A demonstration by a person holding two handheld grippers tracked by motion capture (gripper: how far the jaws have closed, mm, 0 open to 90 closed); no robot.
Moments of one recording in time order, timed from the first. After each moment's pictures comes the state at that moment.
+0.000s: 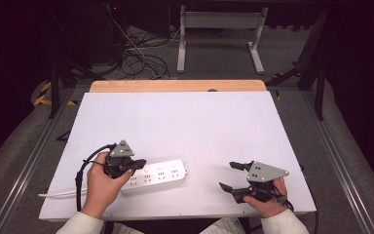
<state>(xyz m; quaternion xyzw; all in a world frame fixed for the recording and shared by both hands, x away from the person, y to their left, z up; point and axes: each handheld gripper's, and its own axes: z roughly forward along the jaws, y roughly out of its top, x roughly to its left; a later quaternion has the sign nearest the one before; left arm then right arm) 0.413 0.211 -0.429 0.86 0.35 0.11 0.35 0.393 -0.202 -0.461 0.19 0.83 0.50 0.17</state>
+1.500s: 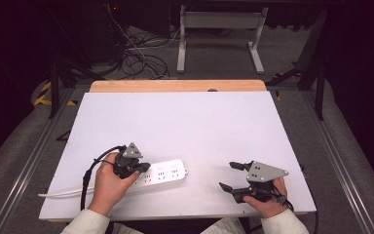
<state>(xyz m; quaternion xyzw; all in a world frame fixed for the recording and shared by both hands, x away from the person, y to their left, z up) 0.423 0.199 -0.449 0.88 0.34 0.11 0.31 0.393 -0.201 -0.461 0.19 0.83 0.49 0.17</state>
